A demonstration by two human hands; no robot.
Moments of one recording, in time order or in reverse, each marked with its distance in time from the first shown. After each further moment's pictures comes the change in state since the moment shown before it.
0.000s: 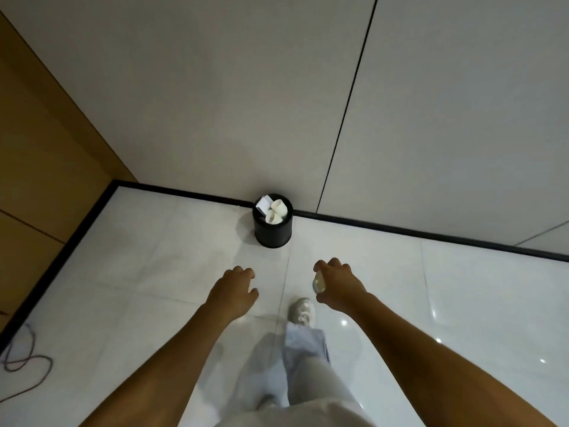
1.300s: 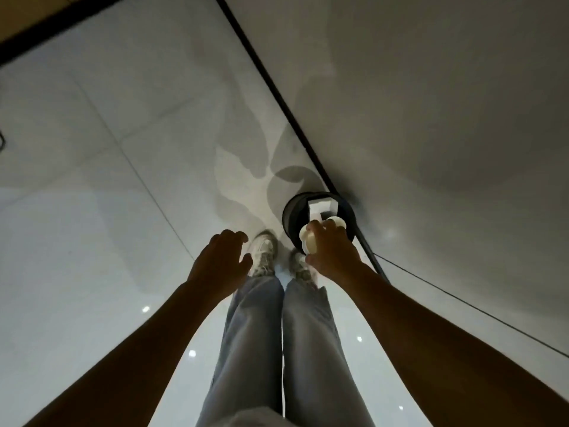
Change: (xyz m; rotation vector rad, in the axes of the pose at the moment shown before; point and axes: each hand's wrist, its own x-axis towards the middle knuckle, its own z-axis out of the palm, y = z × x) left_hand 0.432 -0.137 0.028 -0.505 0.033 -0.688; right_hand 0.617 -0.097 0.014 -0.512 -0.528 -0.479
